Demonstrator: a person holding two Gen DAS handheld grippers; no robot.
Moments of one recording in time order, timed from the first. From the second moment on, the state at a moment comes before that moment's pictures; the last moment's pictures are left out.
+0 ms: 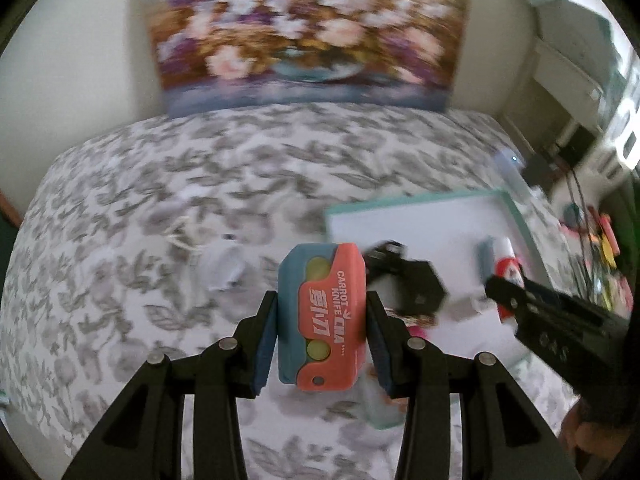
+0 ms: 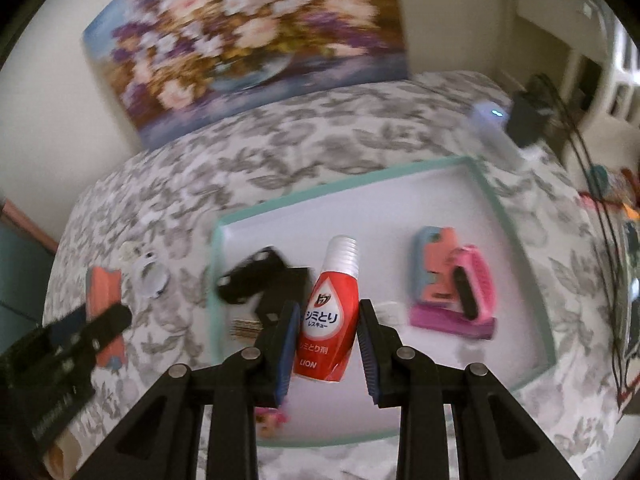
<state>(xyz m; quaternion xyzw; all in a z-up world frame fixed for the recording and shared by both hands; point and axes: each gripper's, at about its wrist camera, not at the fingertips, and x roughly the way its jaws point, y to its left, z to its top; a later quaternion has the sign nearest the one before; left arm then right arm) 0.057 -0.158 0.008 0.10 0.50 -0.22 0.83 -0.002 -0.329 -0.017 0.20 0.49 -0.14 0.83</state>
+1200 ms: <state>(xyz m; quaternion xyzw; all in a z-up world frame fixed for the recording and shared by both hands) 0.014 -0.248 -0.052 0.19 0.56 -0.26 0.77 -0.021 -0.379 -0.063 0.23 0.55 -0.17 0.79</state>
